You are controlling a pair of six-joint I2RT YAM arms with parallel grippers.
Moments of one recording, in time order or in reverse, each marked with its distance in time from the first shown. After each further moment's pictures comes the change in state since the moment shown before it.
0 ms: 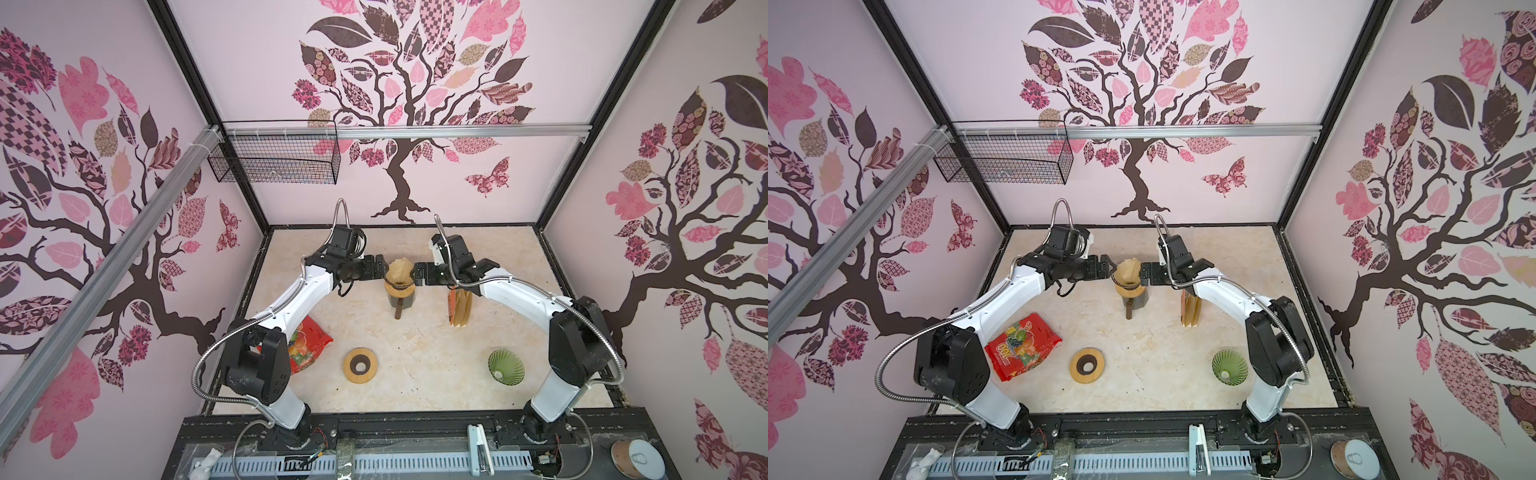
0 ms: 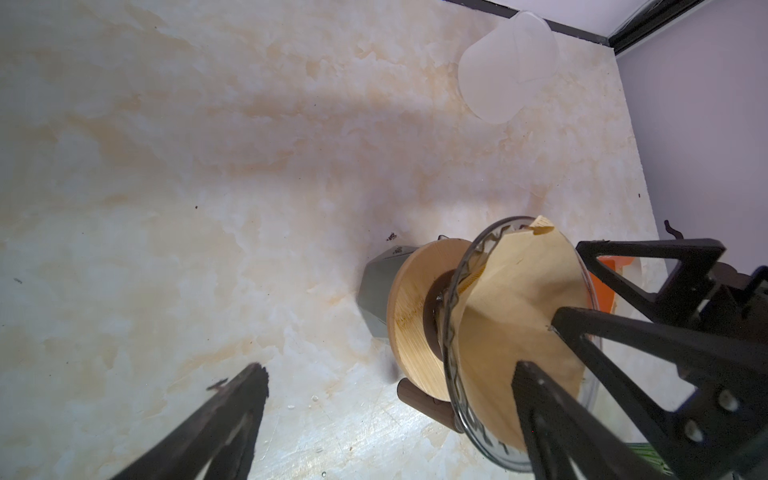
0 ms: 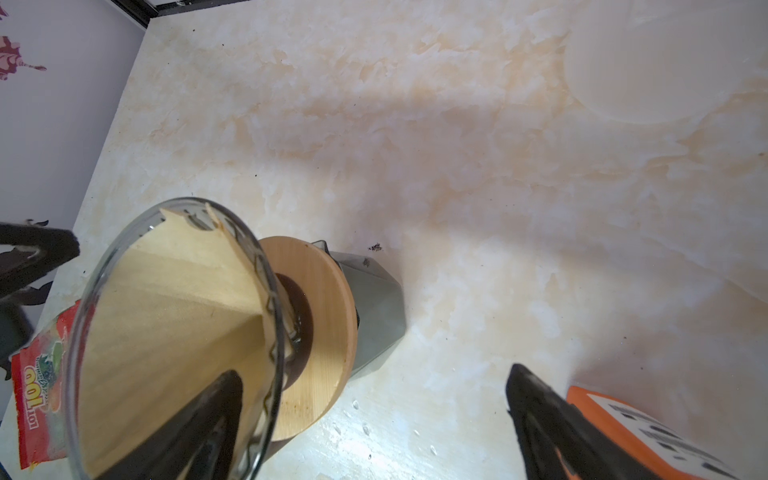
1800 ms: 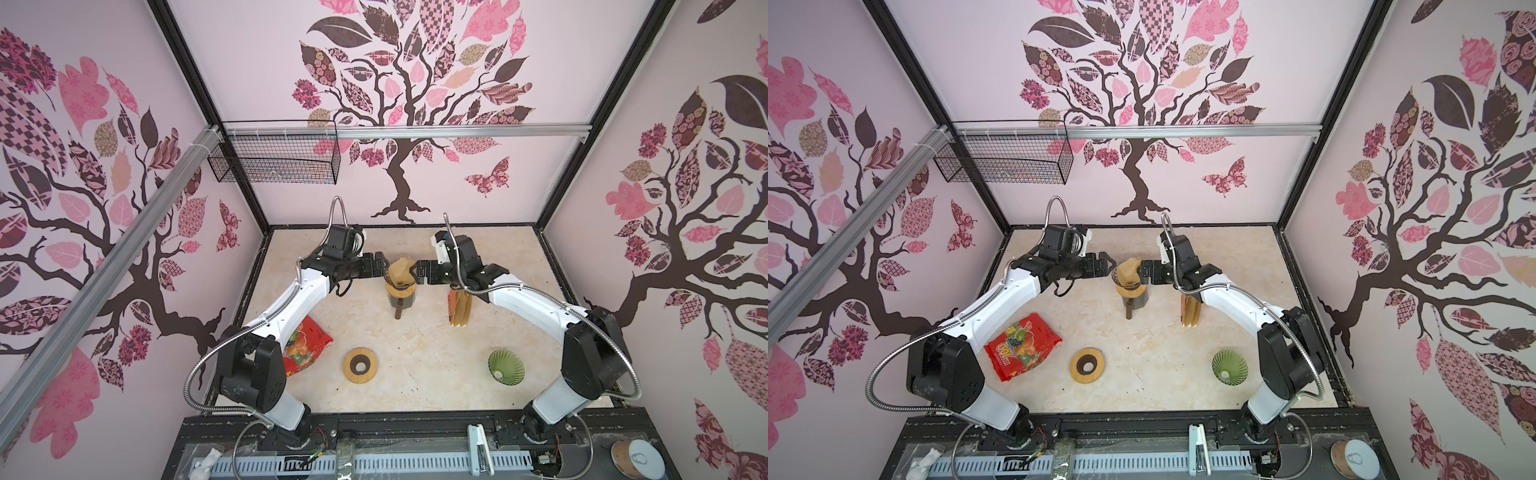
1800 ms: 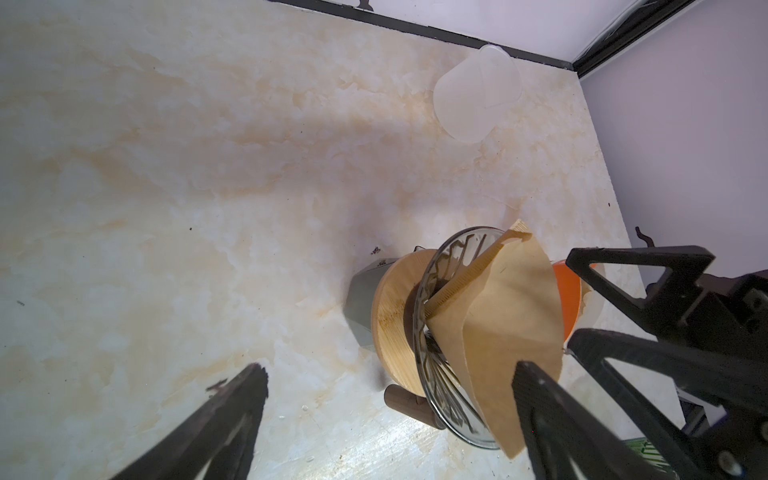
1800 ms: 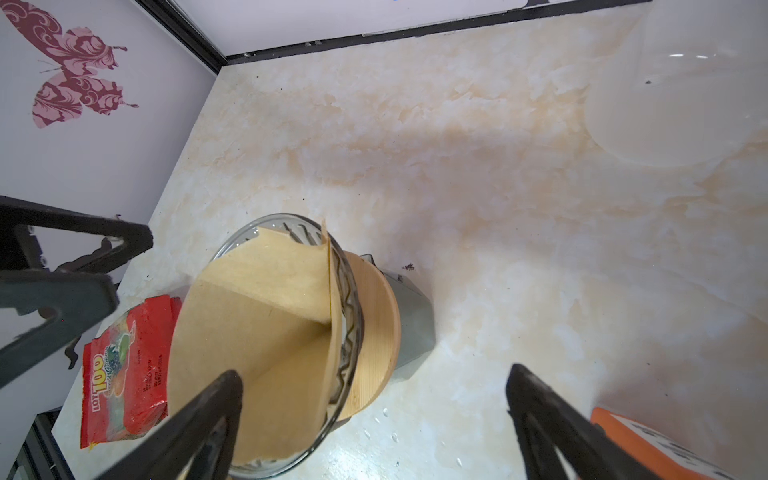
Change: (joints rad) left arm 0.000 -0.046 -0.016 0.037 0.011 0.000; right arm 0.000 -0.099 -0.083 0.117 -0.051 0.008
